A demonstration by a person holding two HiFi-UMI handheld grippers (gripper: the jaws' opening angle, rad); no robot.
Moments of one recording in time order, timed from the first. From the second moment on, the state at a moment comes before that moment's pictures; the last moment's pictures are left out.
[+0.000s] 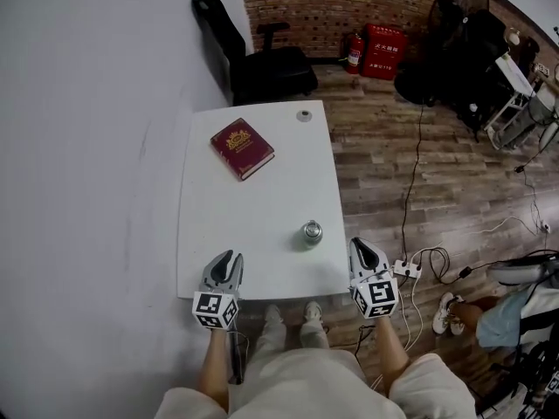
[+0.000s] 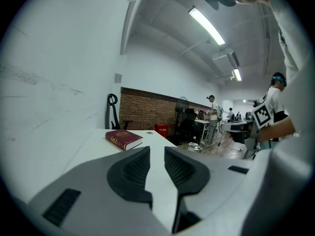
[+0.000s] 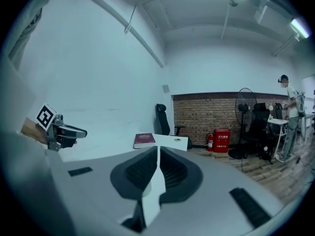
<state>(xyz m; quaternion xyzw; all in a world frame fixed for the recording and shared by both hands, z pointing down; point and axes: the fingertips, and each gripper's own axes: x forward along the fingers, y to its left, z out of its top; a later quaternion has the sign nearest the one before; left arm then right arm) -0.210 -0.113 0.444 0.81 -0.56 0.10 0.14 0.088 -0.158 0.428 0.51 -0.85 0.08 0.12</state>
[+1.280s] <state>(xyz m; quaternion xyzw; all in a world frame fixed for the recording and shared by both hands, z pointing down) -0.205 -0.158 0.343 0.83 -0.55 0.08 0.08 0.080 -0.180 0.345 0.51 -0.85 0.03 0.09</state>
